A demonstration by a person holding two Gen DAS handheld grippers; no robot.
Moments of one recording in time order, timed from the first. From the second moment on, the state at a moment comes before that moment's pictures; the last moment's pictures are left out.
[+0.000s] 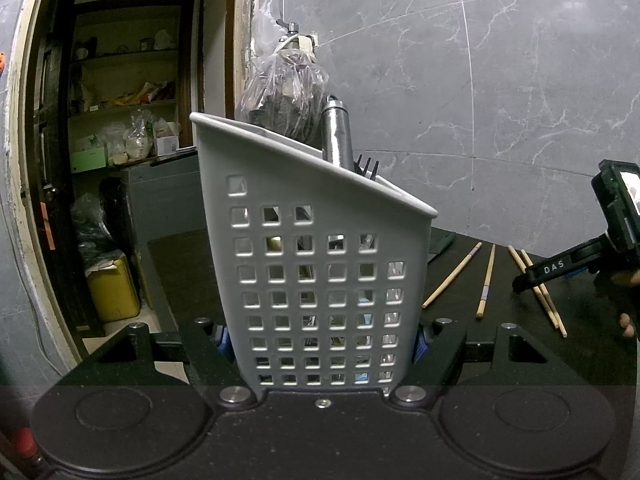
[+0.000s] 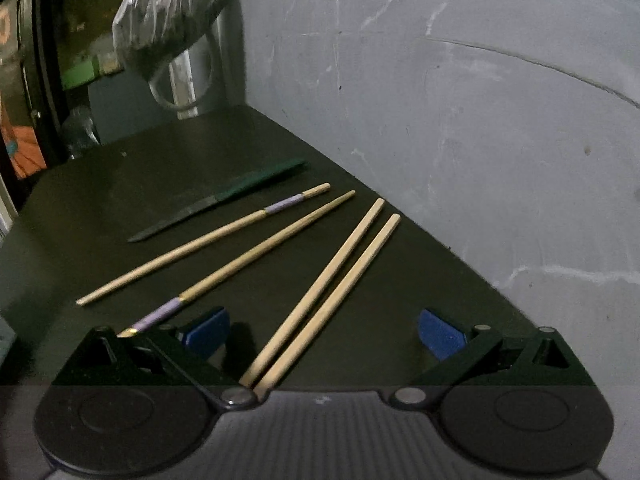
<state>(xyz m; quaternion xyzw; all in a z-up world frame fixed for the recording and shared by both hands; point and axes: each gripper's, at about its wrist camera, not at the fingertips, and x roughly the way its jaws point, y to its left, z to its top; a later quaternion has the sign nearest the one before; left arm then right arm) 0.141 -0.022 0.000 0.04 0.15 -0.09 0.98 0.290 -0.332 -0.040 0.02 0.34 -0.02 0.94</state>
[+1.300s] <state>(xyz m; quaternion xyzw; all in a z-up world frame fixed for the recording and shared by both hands) 0.139 -0.022 0.000 0.04 0.15 -0.09 0.98 0.222 -0.280 -0.028 -0.02 0.31 0.21 0.93</state>
